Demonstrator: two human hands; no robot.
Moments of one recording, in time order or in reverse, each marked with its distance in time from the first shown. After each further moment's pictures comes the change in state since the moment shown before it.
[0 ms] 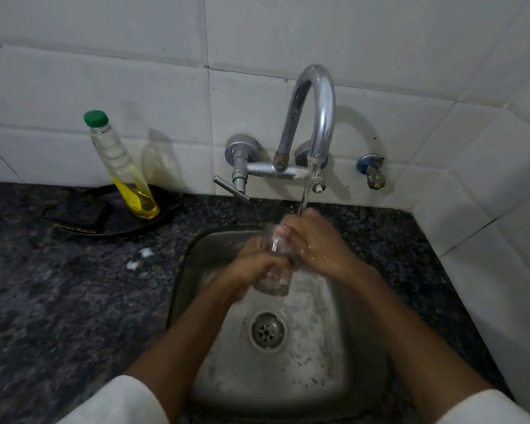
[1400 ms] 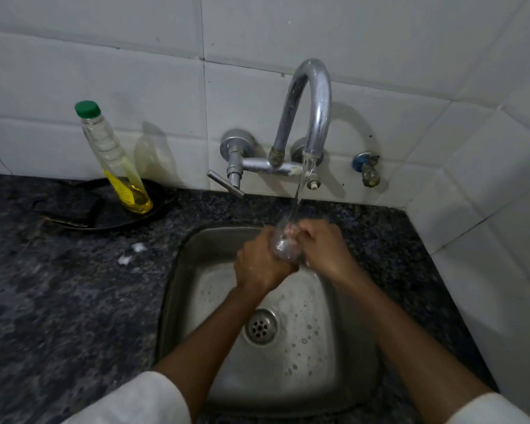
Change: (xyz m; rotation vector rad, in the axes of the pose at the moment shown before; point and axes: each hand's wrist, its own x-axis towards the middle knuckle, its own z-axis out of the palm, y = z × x) left_hand 0.009 -0.006 0.033 0.491 0.333 0.041; right_hand -0.017 -0.001 -0.001 0.285 0.124 0.306
